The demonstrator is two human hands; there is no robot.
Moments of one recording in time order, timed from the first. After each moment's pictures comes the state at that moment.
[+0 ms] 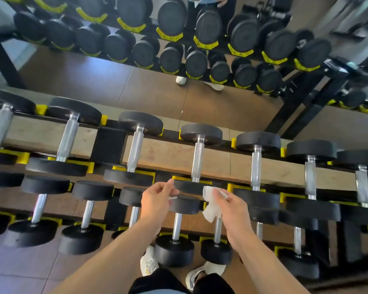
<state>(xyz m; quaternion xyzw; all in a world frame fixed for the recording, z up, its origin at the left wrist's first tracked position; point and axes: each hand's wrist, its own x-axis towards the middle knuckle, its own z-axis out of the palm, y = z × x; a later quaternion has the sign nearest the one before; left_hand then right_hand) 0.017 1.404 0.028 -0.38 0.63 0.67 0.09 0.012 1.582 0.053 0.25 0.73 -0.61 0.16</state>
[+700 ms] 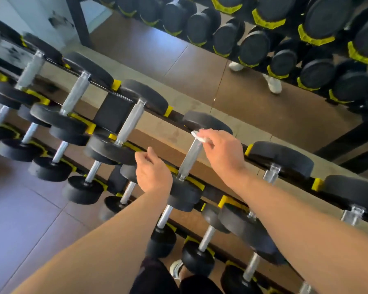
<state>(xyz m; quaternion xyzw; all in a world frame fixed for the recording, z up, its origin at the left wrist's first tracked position) -0.077 1.491 -0.008 -0.64 0.61 0.45 -0.15 -0.195 1.608 0.002 -0.36 0.89 -0.30 -0.02</state>
